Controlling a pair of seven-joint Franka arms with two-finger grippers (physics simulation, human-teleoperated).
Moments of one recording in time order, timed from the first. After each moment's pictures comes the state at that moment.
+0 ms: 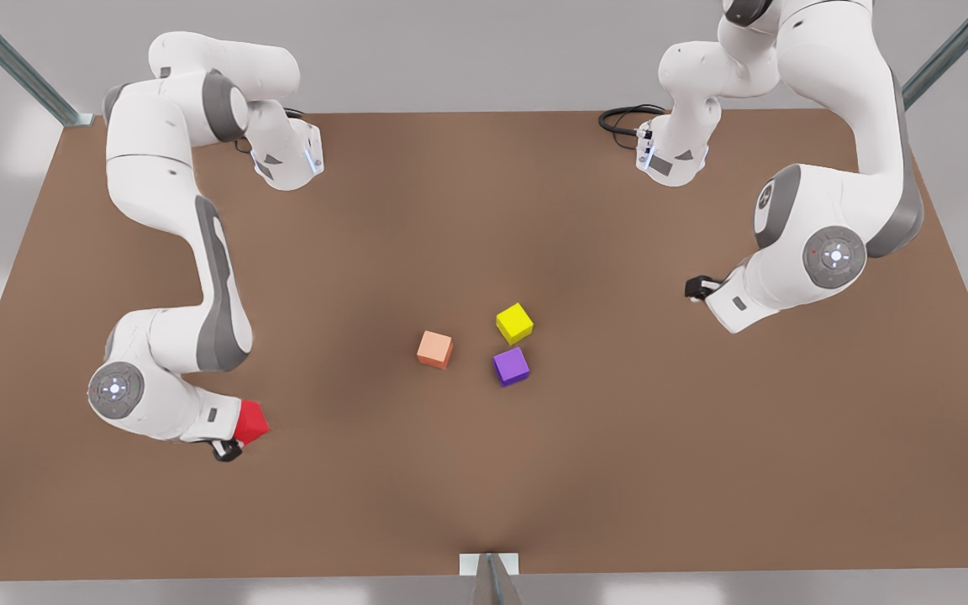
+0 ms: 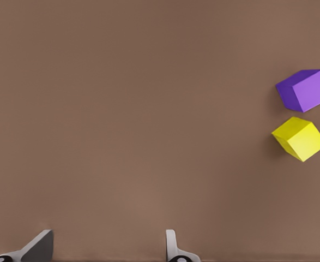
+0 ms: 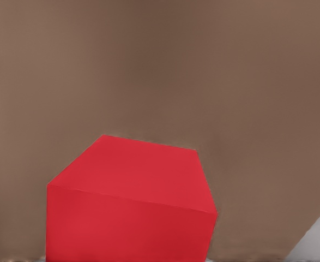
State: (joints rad) left arm -0.07 0.23 -0.14 -1.55 0.01 1.51 -0.04; right arm 0.06 0.73 0.01 -1.14 -0.06 1.87 -2.16
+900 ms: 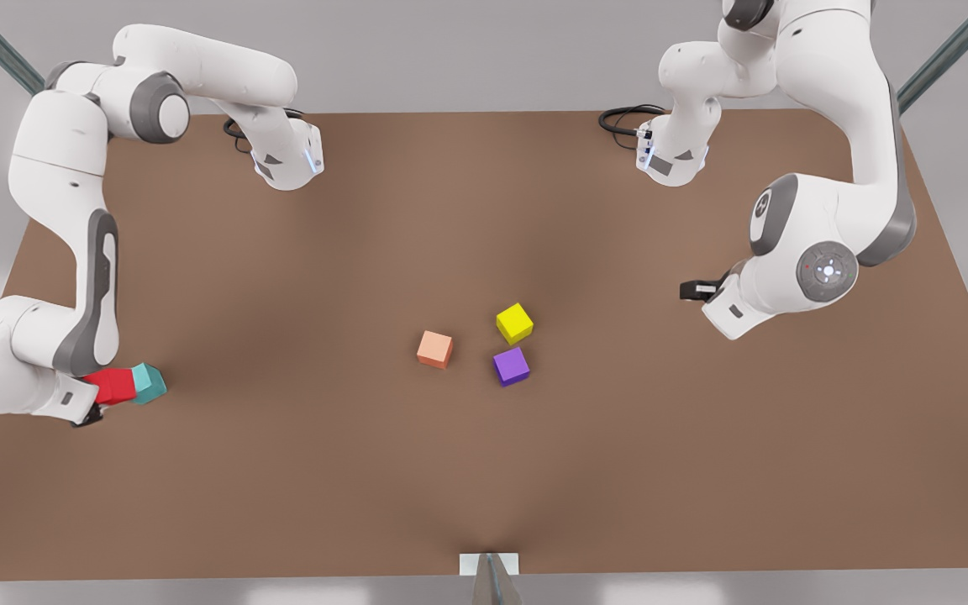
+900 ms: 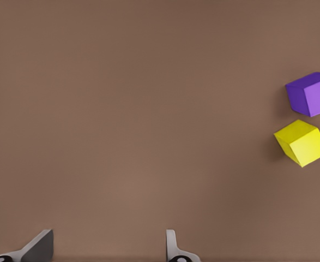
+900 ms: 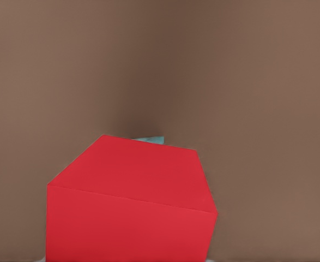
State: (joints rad) left arm -0.07 0.25 -0.14 -1.54 0.00 1.47 -0.15; right arm -0.29 0.70 -0.01 -1.32 -0.20 1.88 -2.25
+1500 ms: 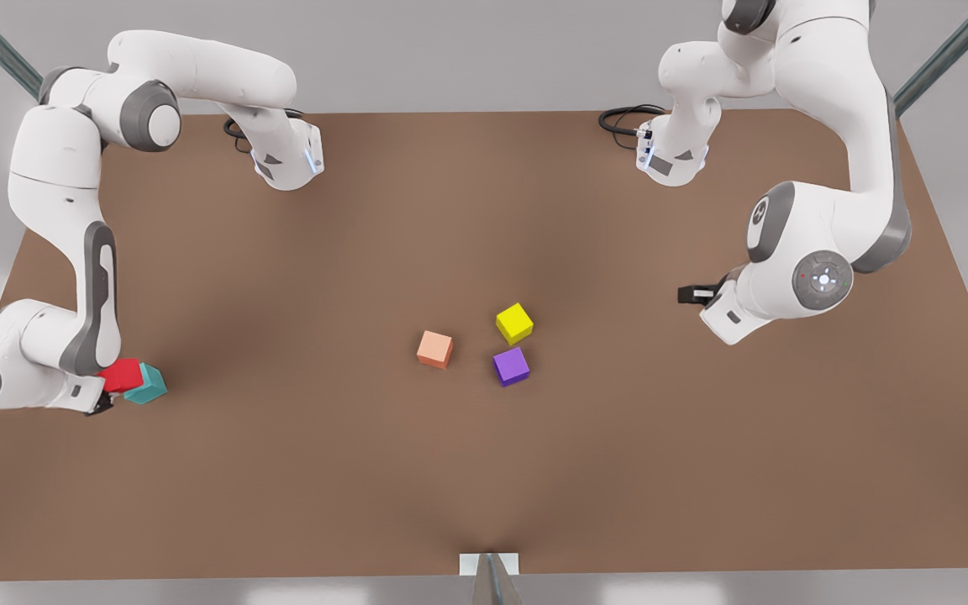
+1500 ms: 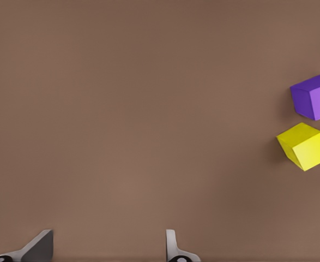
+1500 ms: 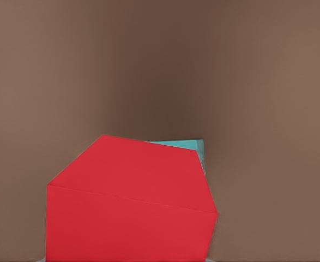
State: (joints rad) left arm -0.07 0.27 -0.14 -1.54 0.00 1.48 -0.17; right arm -0.35 0.74 -0.01 -1.41 -0.19 1.94 -2.33
